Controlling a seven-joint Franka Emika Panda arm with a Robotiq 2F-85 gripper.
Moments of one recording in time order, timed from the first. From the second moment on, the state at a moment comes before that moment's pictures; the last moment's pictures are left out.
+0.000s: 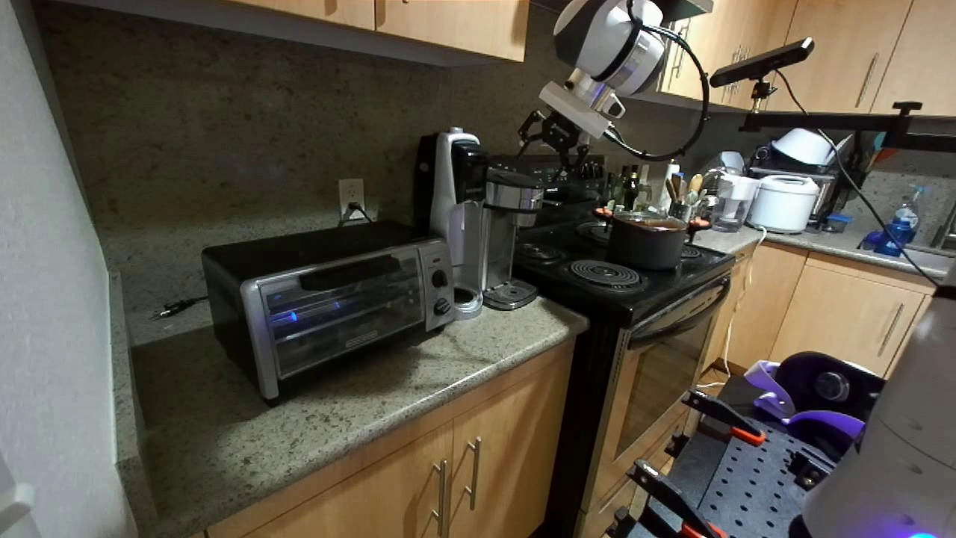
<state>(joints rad) -0.22 0.14 -0.19 -2.04 0.52 2.61 0.39</state>
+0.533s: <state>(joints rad) -0.23 0.17 -0.20 -2.04 0.61 2.68 0.52</state>
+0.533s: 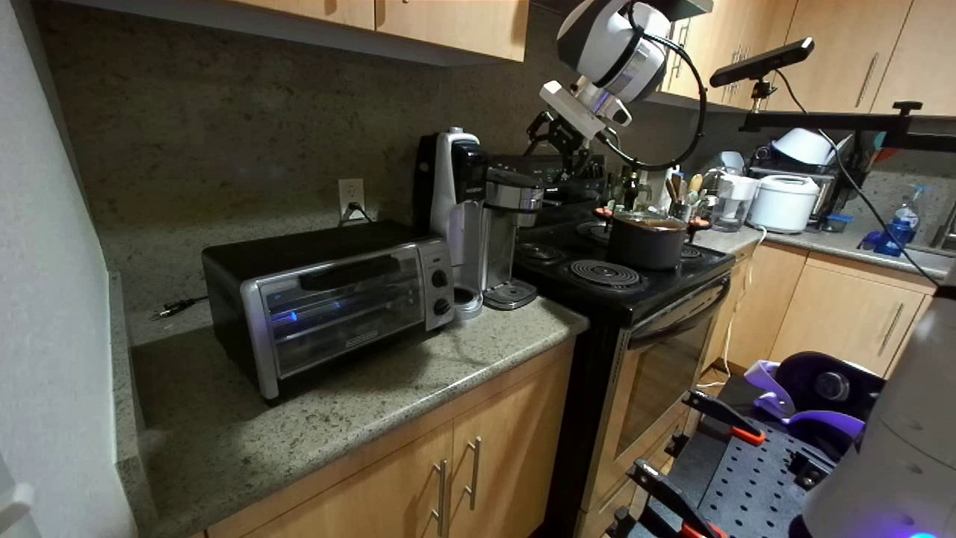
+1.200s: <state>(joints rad) -0.23 0.20 -0.23 -2.02 0.61 2.70 0.60</state>
